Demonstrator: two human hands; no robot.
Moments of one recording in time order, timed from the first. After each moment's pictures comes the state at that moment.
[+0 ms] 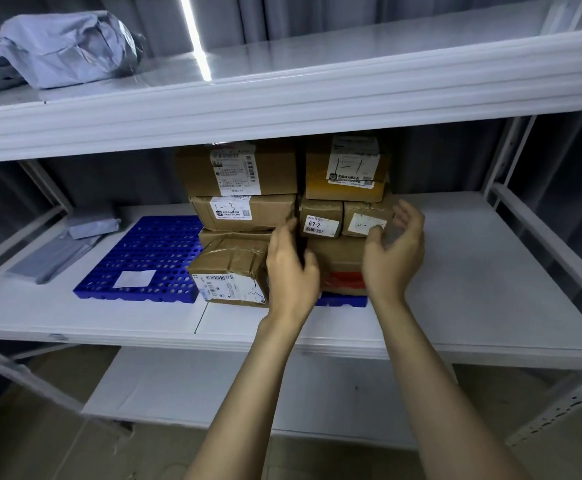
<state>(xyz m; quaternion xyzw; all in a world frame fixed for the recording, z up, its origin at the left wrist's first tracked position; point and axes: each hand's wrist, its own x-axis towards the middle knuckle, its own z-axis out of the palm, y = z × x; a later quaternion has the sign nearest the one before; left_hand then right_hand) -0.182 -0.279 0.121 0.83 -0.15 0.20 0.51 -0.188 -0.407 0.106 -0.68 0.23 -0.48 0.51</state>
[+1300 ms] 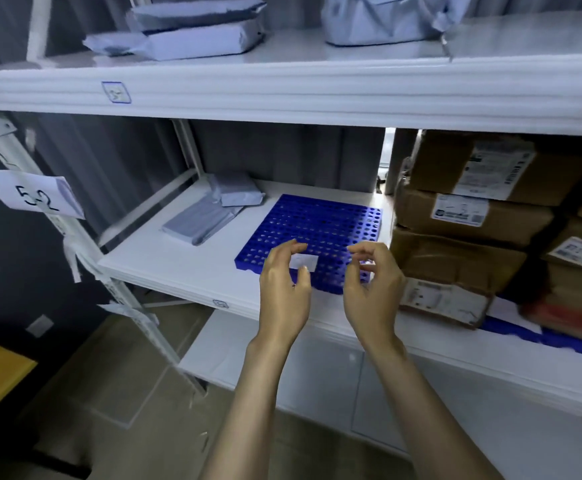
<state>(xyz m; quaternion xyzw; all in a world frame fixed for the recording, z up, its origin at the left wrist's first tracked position) -0.111 0.059 0.106 0.82 -0.05 0.20 0.53 -0.107 -0.059 0.089 -0.76 -0.01 -0.41 0.51</state>
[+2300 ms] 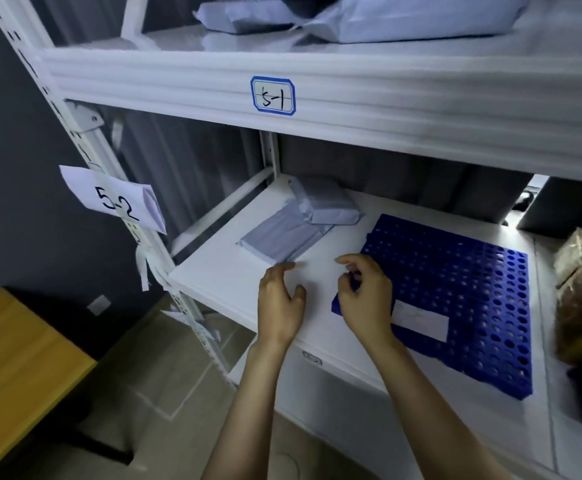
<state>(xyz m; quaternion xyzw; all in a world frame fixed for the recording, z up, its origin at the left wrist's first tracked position) 0.037 0.252 0.055 0.87 0.09 0.17 0.46 0.057 0.119 0.054 -0.83 -0.06 -0.21 0.51</state>
